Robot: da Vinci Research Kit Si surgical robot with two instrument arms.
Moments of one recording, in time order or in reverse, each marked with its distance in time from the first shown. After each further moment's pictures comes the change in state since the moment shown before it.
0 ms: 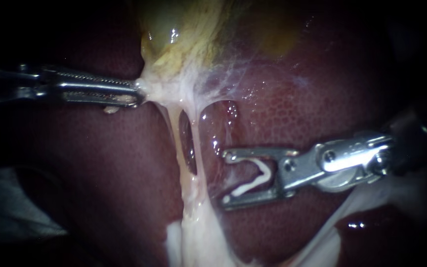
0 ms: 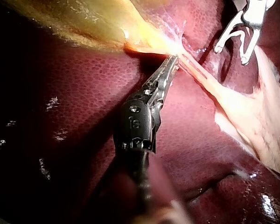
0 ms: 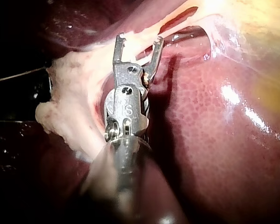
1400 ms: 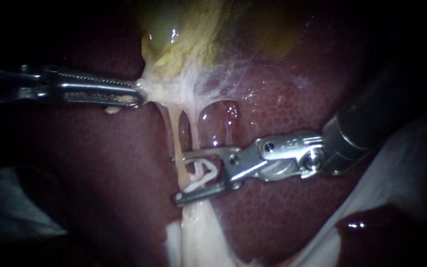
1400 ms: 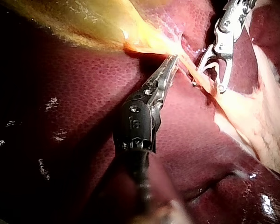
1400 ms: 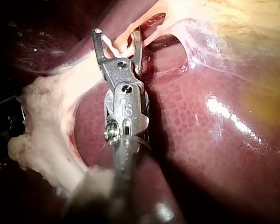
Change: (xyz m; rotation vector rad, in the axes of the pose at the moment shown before) right arm -0.004 0.005 0.009 0.195 0.112 0.042; left arm 0.000 0.000 0.000 0.001 0.000 0.000
